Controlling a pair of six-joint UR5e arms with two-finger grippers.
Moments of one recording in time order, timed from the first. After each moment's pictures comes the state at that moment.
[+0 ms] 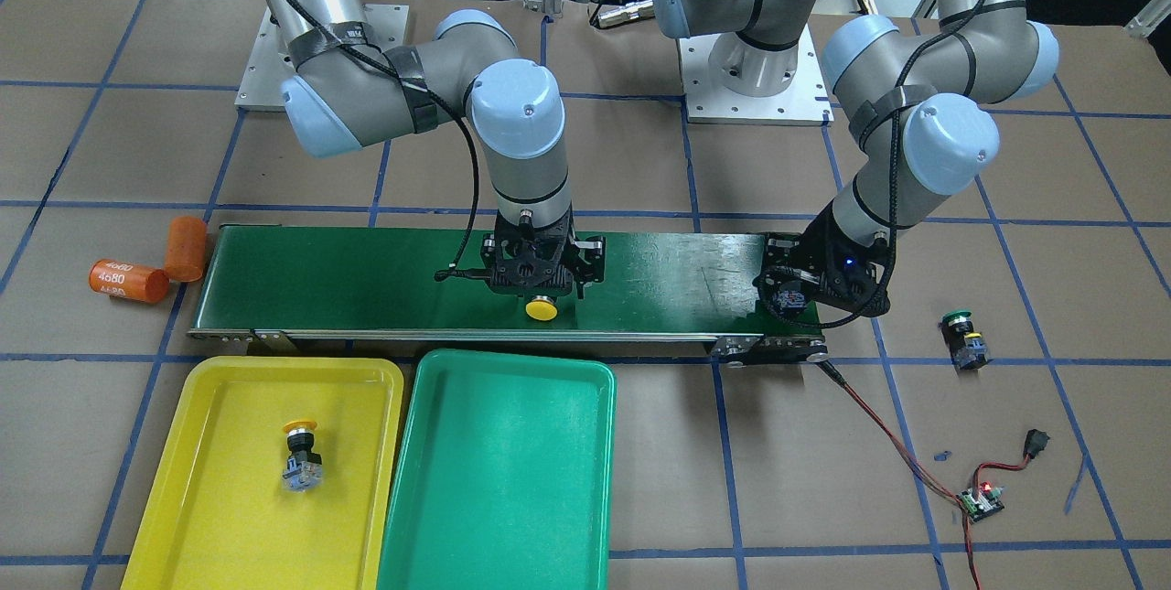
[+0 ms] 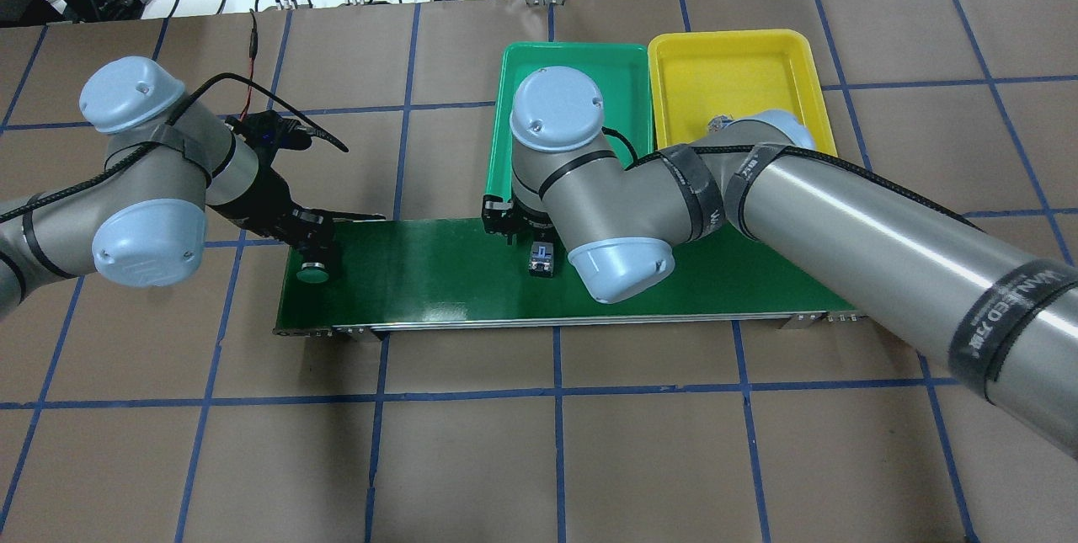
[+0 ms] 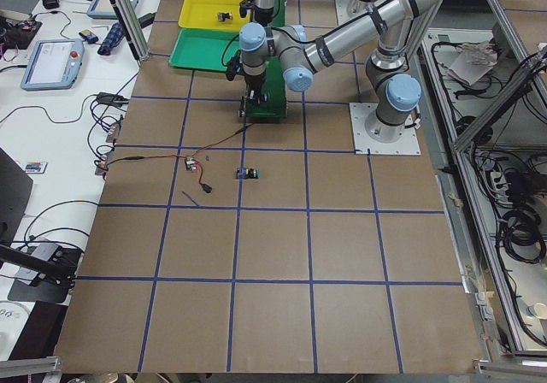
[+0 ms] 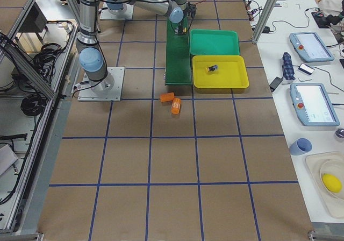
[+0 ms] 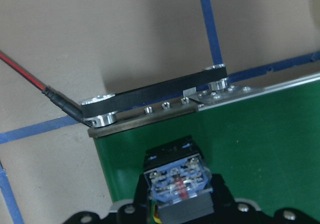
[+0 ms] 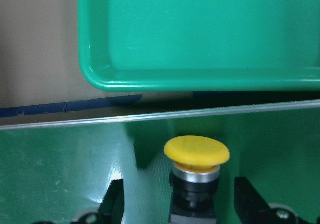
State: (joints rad) left arm -1.35 -1.73 -2.02 -1.02 1.45 0.48; right arm 2.00 -1.19 1.79 -2.28 -1.51 0.52
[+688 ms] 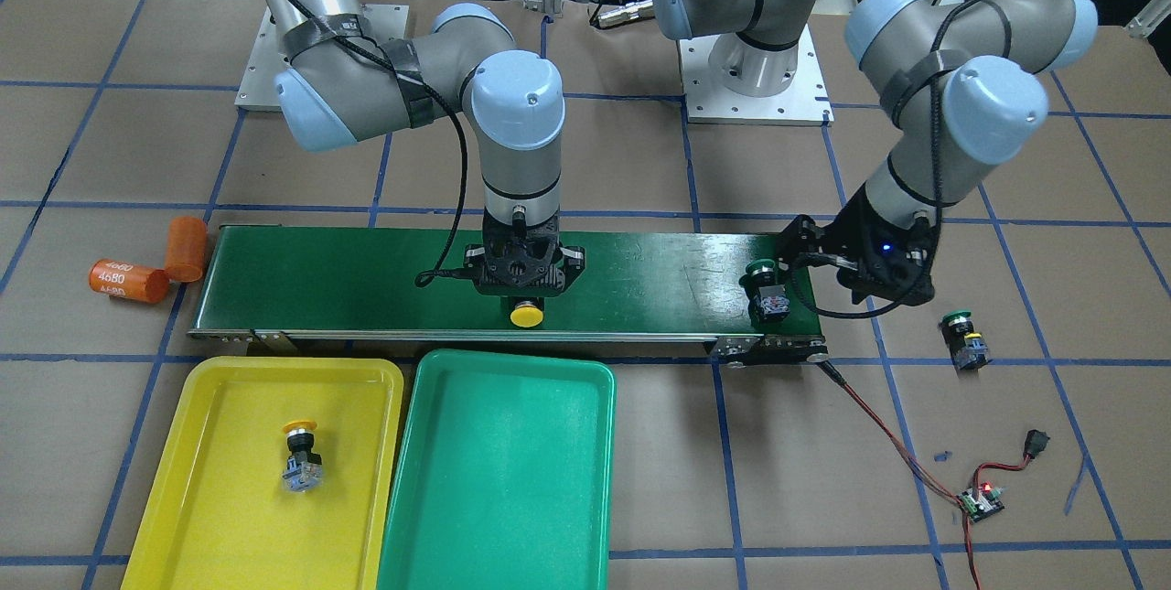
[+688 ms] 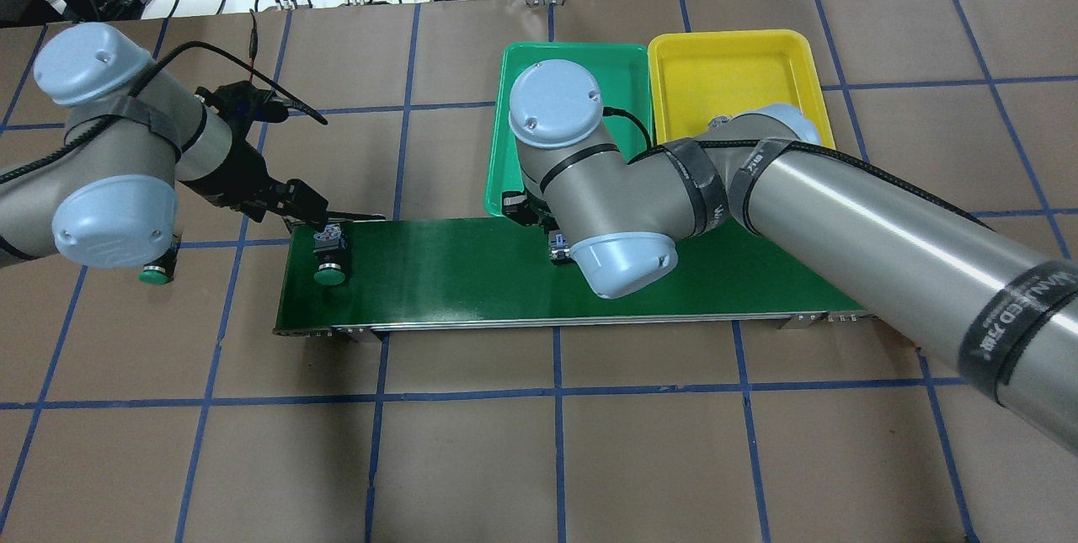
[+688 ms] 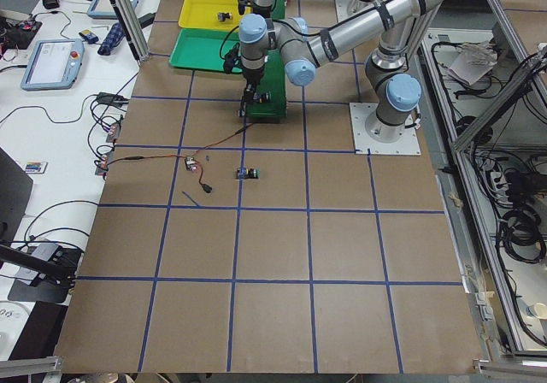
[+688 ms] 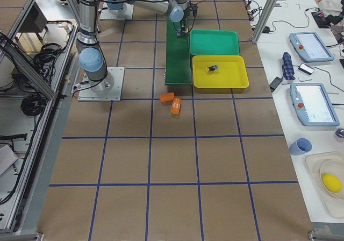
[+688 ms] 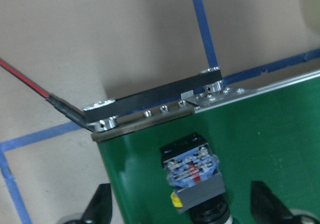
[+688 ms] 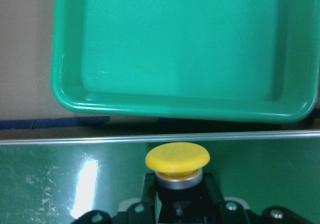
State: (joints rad) left arm -1.31 -1.67 -1.92 -1.11 1.46 0.48; right arm 1.99 -1.21 1.77 -2.27 -1.63 0.43
